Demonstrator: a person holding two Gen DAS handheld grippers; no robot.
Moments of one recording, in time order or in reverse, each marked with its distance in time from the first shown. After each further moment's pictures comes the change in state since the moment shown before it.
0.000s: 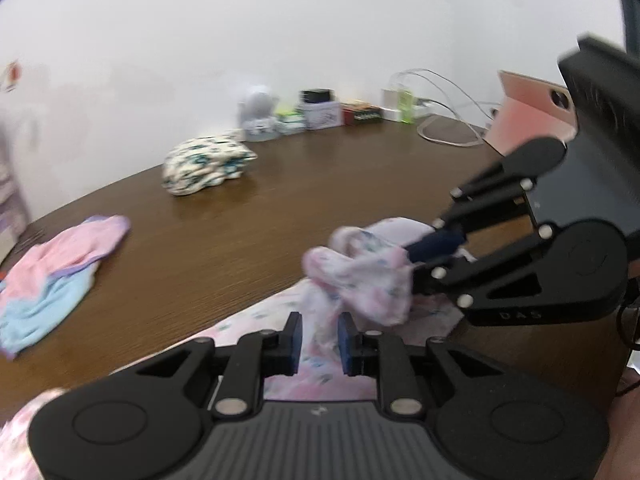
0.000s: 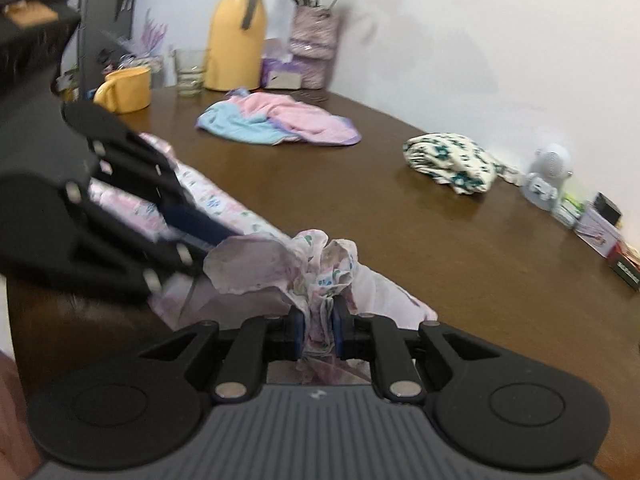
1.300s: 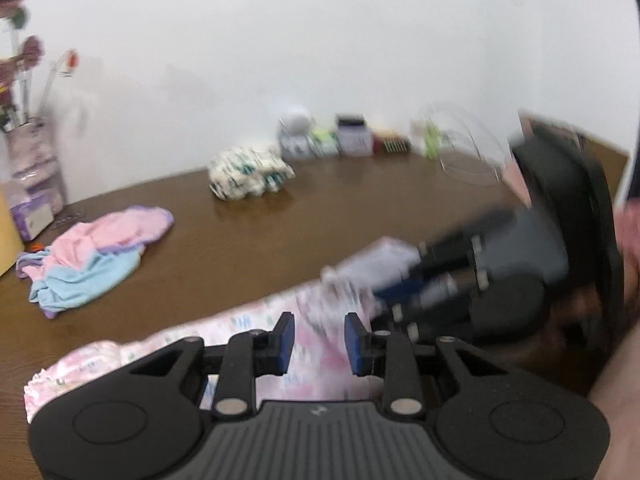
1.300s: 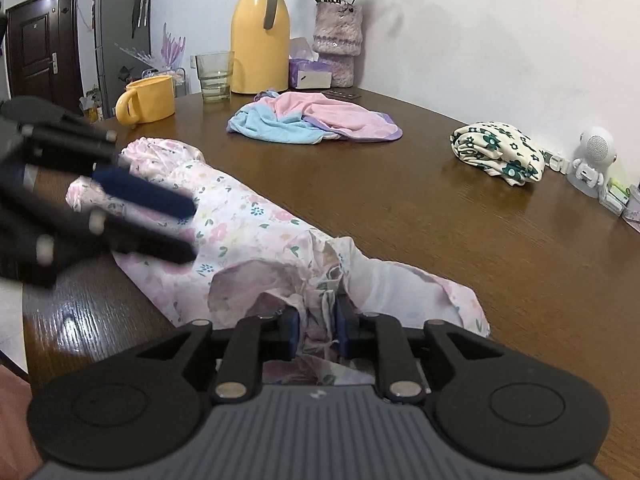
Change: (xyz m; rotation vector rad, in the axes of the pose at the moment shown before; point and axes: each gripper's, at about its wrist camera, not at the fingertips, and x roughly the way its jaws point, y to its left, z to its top) left arm -0.041 0.020 -0.010 -0.120 -0.105 0.038; right arm 0.030 0.012 0.001 0.083 -0.033 0.136
